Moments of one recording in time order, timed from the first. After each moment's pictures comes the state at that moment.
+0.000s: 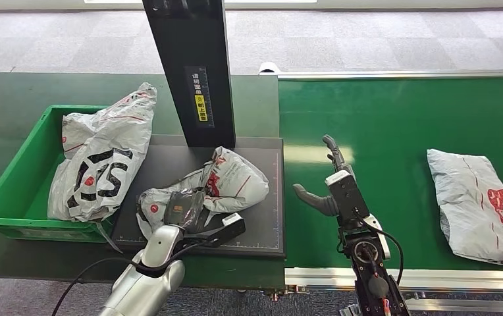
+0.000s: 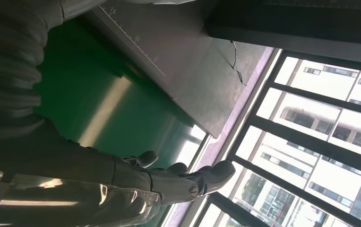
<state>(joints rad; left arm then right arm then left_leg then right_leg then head) -0.37 -0.16 -0.34 -0.90 -1.42 0.24 0.16 -0.30 0.06 0.15 -1.19 0.33 0.00 -0.38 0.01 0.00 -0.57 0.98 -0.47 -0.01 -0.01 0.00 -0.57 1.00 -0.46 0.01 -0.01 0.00</state>
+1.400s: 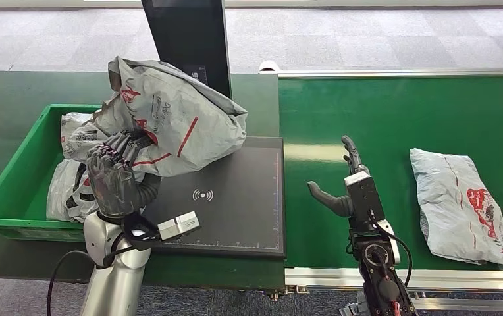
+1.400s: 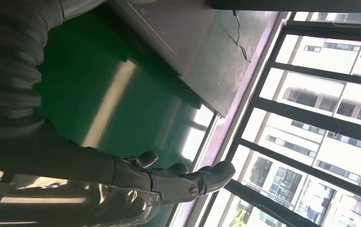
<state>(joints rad) -0.29 -0.32 -0.04 -1.50 -1.18 0.70 -0.69 -0.28 0.02 0.13 -1.20 0.25 -0.07 -0.39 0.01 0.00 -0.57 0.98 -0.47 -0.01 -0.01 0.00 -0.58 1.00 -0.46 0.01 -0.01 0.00</state>
